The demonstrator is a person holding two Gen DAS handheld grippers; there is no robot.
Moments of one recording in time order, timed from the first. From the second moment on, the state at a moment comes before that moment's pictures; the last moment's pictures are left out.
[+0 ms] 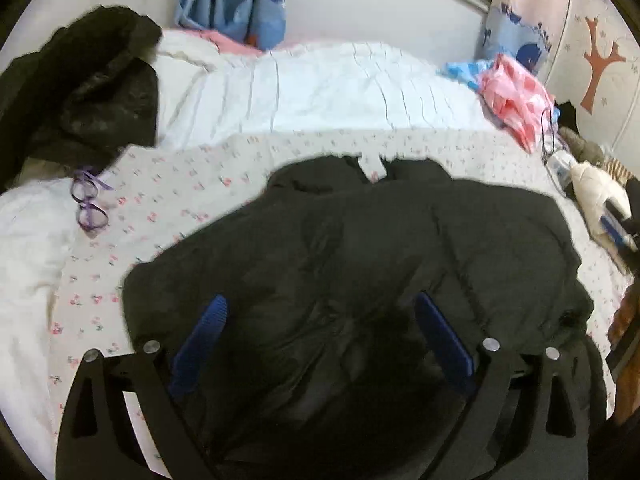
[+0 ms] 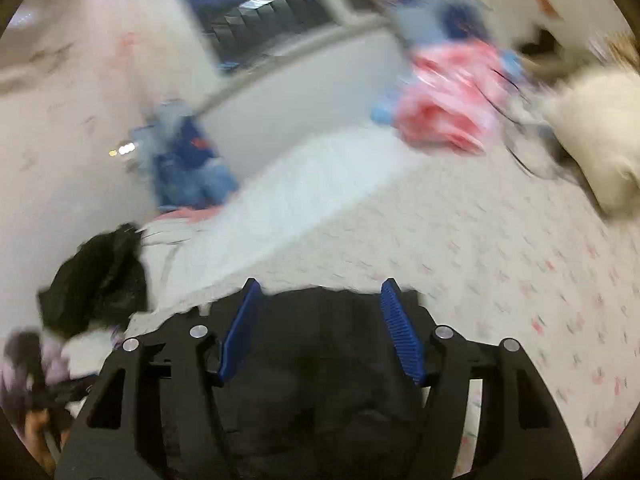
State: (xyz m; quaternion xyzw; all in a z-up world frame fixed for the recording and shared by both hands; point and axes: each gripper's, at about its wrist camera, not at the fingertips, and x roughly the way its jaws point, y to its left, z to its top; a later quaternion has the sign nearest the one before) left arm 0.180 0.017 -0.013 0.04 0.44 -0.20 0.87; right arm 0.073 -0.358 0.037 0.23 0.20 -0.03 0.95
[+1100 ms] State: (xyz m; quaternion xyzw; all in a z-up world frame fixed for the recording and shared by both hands) left arm -0.120 0.220 -0.068 -0.13 0.61 -0.25 0.74; right arm -0.178 -0.318 -0.058 0.34 0.60 0.21 0.69
